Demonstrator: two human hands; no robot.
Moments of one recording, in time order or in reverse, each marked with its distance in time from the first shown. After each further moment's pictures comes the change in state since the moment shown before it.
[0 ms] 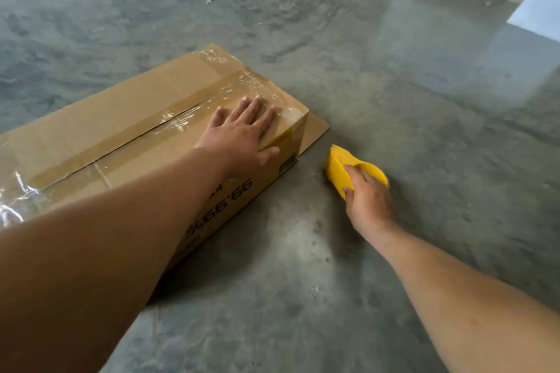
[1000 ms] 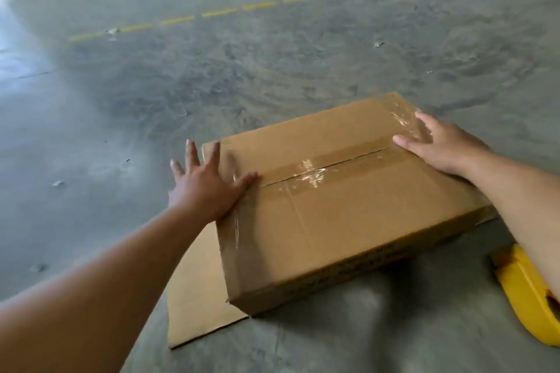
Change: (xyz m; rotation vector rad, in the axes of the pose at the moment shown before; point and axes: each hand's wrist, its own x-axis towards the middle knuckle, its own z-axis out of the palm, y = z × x) left_hand -0.187 -0.188 0.003 -0.359 0.116 -1.070; right_hand 0.179 -0.204 -0.036 0.031 -0.348 -0.165
